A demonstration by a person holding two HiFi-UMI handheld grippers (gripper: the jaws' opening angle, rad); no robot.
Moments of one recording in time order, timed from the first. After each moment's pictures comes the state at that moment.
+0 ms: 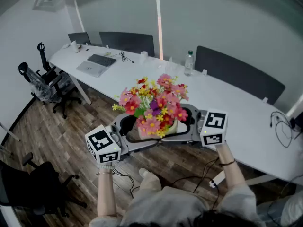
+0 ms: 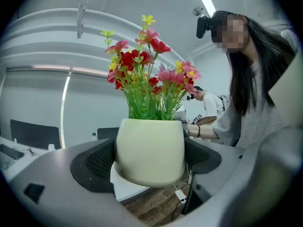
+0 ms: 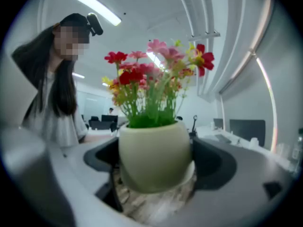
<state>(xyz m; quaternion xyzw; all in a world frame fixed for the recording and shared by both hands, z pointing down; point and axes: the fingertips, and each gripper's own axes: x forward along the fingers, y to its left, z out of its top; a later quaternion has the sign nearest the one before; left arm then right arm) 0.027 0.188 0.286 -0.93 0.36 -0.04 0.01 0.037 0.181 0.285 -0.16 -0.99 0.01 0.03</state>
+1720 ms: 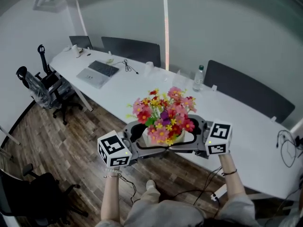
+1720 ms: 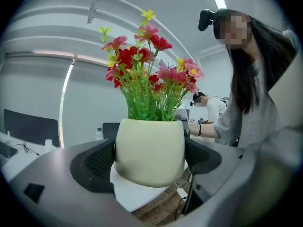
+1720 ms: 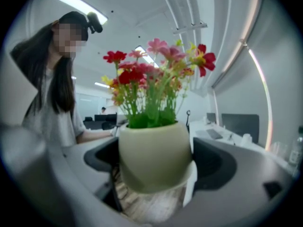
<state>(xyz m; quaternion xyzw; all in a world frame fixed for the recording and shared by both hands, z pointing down) -0.026 0.082 0.301 -0.94 0.34 -0.04 -0.03 -0.016 0.076 0.298 -0.14 -0.99 0.03 0.06</state>
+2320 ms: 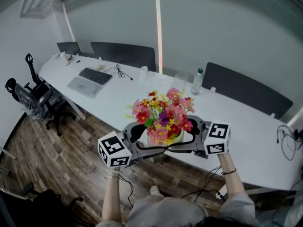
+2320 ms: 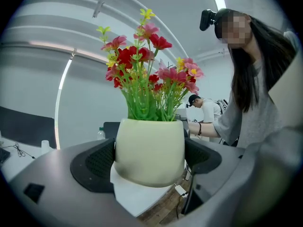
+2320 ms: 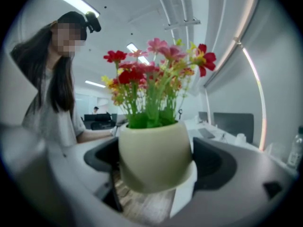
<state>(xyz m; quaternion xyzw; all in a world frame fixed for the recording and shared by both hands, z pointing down) -0.079 0.040 0.308 -0.95 0.30 -0.04 -0.04 -0.069 0.035 0.305 -0.09 -0.99 0.04 0.07</state>
